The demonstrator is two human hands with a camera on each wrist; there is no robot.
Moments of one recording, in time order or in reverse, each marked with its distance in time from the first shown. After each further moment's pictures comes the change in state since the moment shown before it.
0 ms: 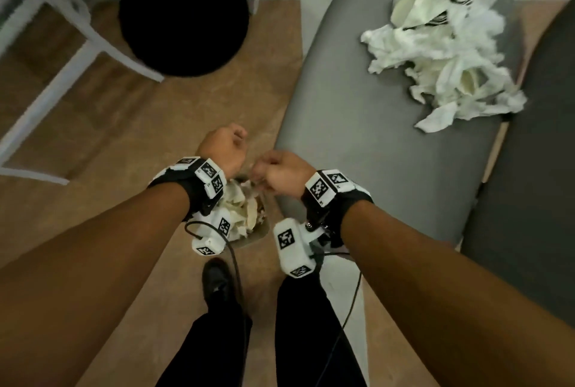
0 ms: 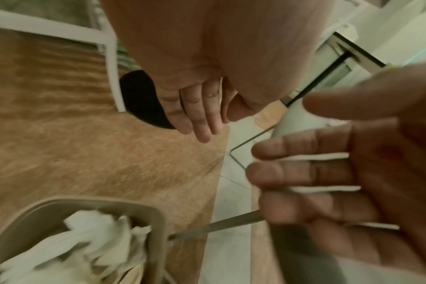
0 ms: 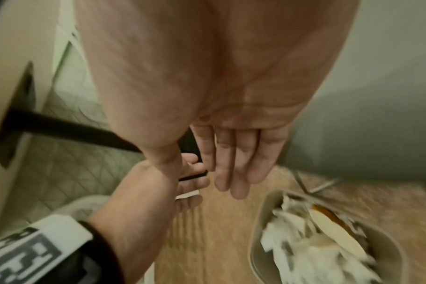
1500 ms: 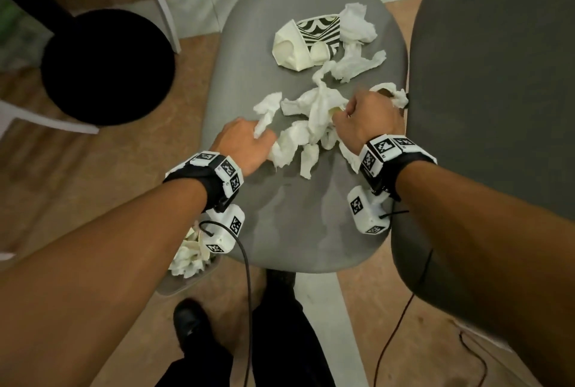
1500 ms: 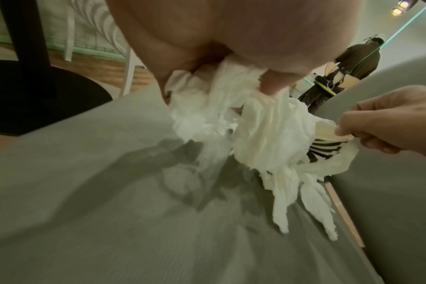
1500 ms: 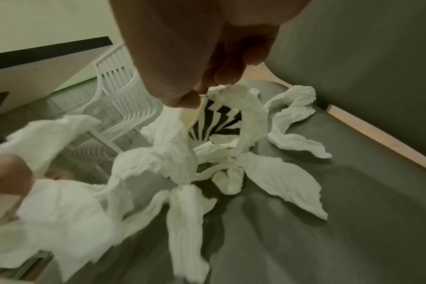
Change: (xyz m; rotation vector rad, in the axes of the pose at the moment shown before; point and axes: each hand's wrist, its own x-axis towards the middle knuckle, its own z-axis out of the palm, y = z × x) left_hand -0.003 0.189 0.080 0.058 -0.076 0.384; right_hand -0.104 0.079 -0.254 -0.529 0.976 0.095
